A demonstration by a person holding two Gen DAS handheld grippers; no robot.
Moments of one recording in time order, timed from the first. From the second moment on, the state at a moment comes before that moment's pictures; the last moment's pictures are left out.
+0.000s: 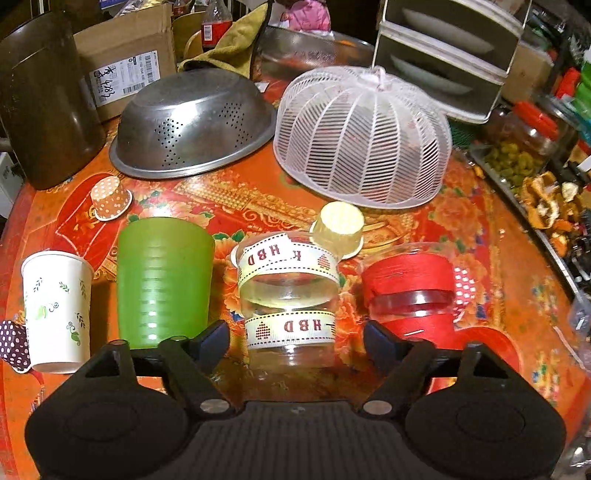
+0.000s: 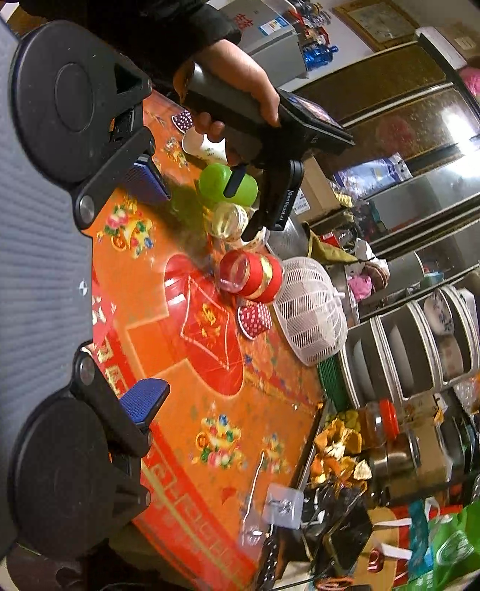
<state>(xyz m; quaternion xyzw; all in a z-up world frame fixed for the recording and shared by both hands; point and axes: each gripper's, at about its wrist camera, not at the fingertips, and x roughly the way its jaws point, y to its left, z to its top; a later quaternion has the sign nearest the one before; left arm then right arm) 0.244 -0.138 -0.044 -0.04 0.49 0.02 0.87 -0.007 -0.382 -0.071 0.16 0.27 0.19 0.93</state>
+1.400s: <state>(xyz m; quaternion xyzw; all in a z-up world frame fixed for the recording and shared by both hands) -0.010 -0.091 -0.053 -0.13 0.43 -0.05 0.89 0.006 -0.306 -0.069 0.19 0.38 0.28 0.86</state>
